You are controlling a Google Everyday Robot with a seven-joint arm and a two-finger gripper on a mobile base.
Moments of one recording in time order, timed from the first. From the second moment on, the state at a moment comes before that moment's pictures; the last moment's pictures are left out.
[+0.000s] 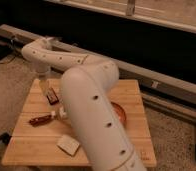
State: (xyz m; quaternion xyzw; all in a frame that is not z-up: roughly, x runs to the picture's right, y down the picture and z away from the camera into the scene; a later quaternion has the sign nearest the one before) arm -0.298 -0.024 0.866 -0.30 -0.09 -0.03 0.95
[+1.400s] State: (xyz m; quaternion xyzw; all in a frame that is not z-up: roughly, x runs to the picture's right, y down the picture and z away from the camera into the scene) arm -0.310 0.013 0.964 -0.34 0.01 0.08 0.94
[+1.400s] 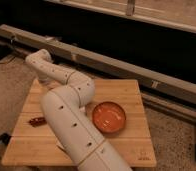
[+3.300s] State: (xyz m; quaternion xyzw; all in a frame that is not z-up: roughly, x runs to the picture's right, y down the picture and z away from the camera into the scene) arm -0.303 0.051 0.980 -0.38 0.06 0.06 0.92
